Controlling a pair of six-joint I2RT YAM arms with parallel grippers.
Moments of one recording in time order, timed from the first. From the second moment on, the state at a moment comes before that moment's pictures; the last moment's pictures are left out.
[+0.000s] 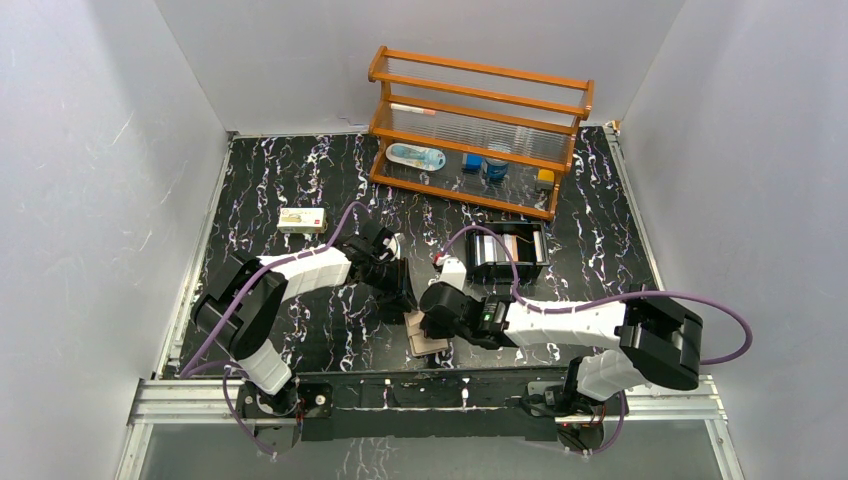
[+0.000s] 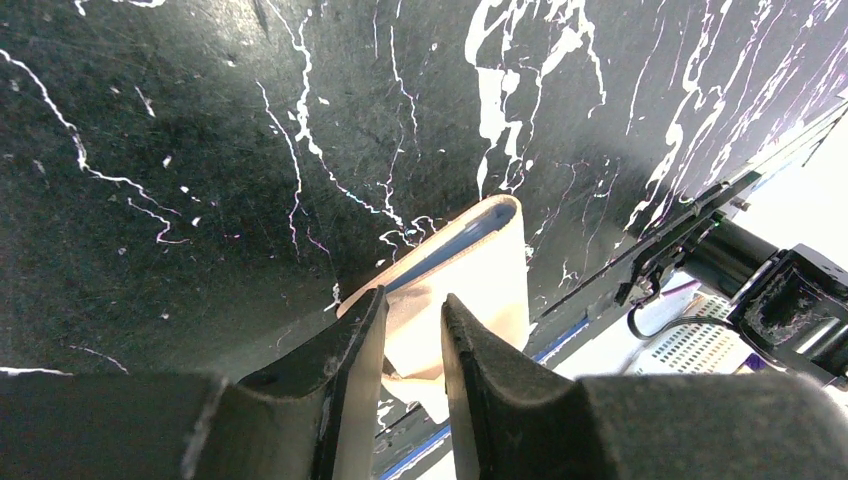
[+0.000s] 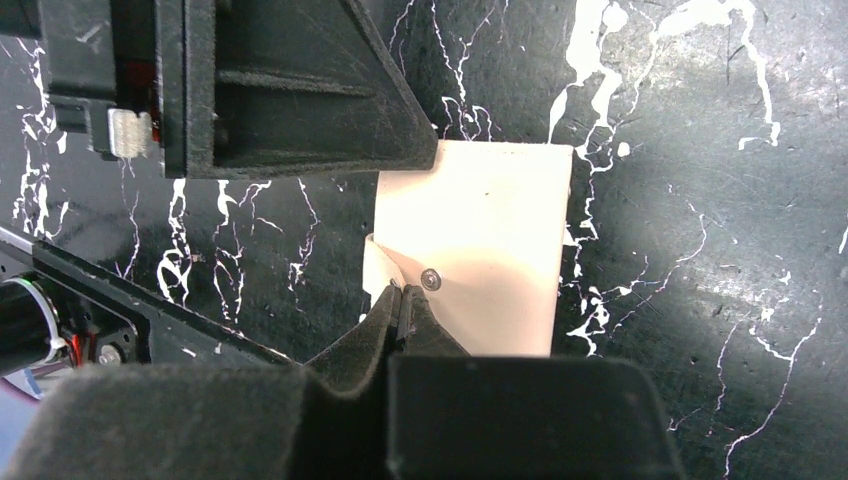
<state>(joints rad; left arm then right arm) -0.63 1.64 0.84 -0.33 0.46 -0.70 1.24 1.40 0.73 -0.20 0.32 1.00</state>
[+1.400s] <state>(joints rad) -0.63 1.64 0.84 -0.34 0.43 -0.70 1.20 1.46 0.72 -0.18 0.27 1.02</state>
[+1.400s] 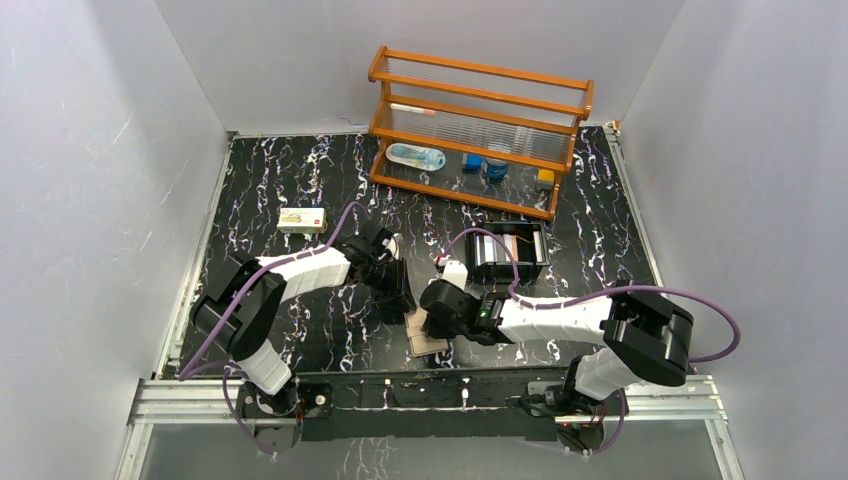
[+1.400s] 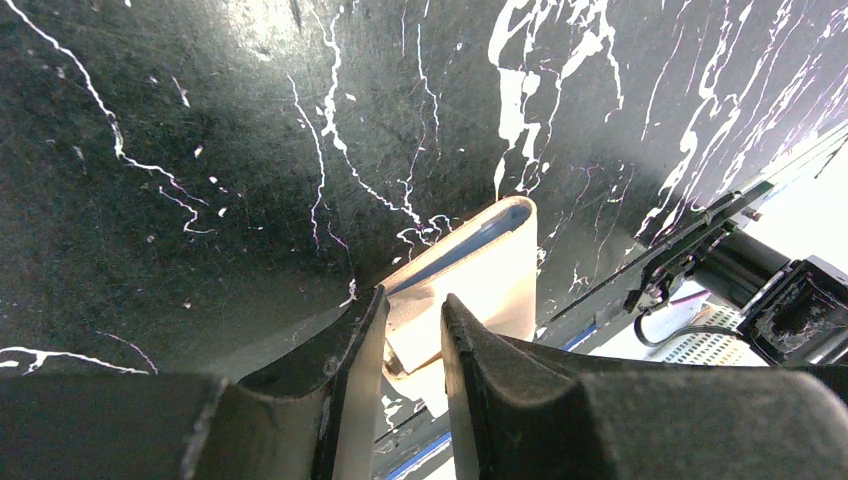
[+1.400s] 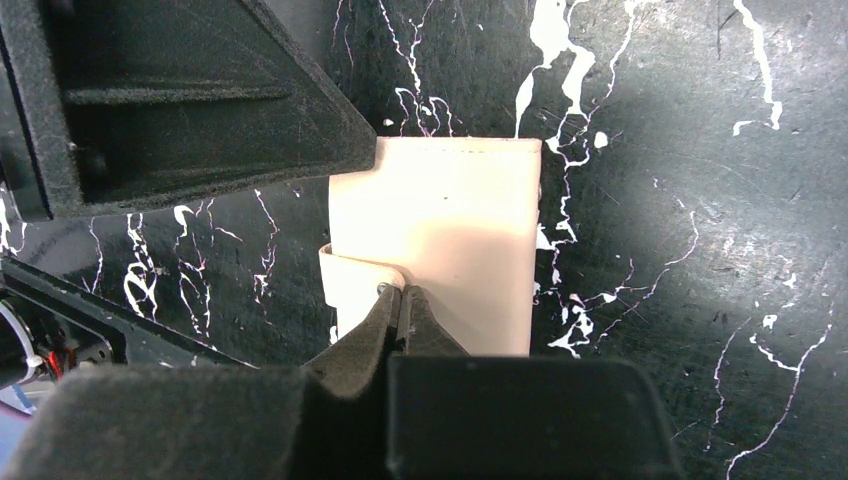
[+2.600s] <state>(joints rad) -0.64 1.09 1.27 -0.79 0.04 -0.62 1.19 1.09 0.97 -0.49 0.33 0.87</state>
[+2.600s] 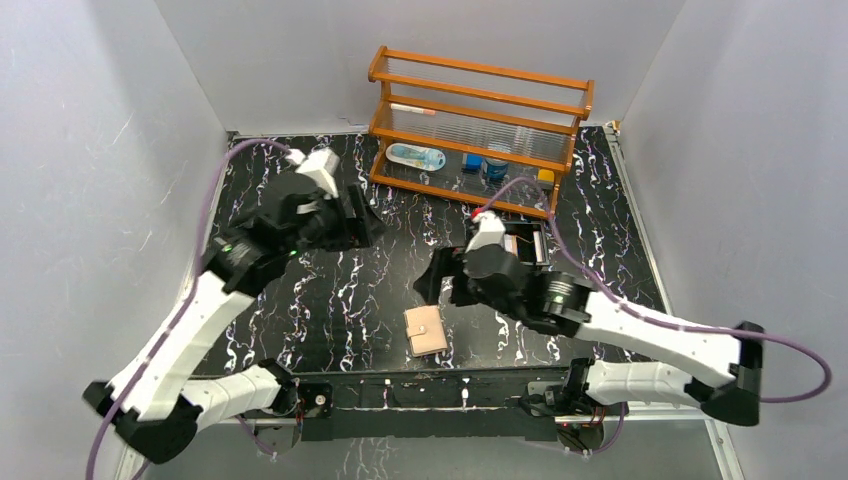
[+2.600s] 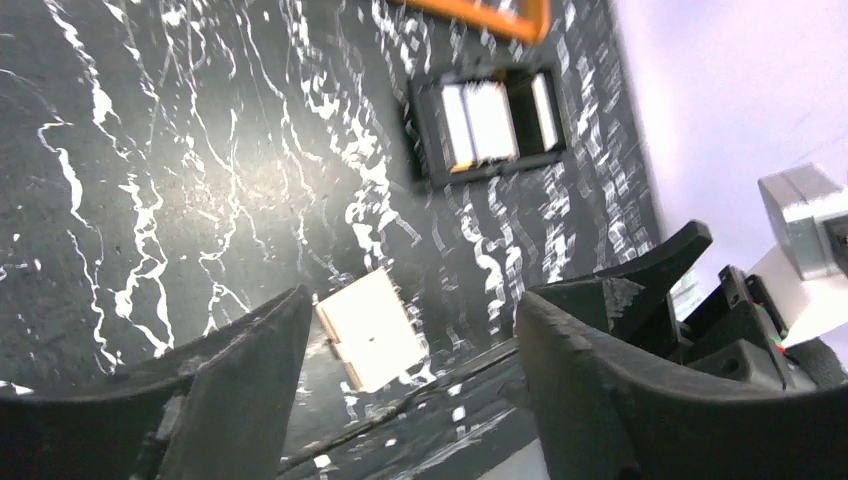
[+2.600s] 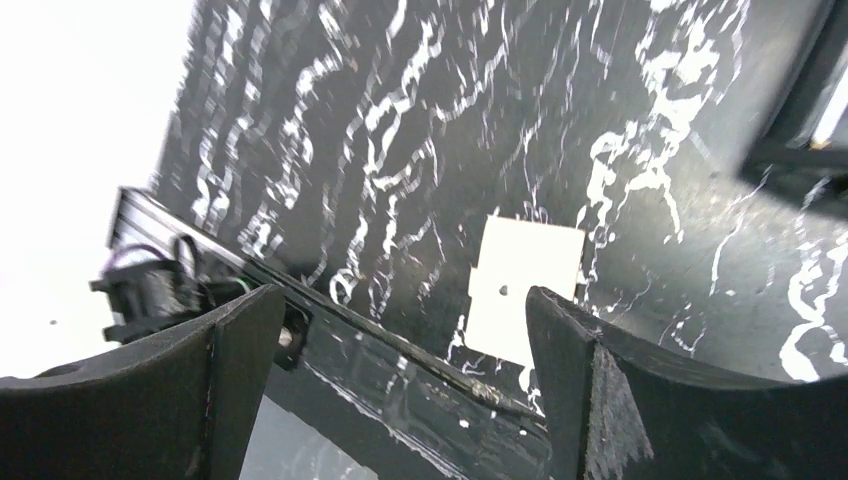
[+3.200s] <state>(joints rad) -0.64 0.82 1.30 -0.98 -0.15 -0.58 1.19 0.63 1.04 -0.73 0.67 0.83</state>
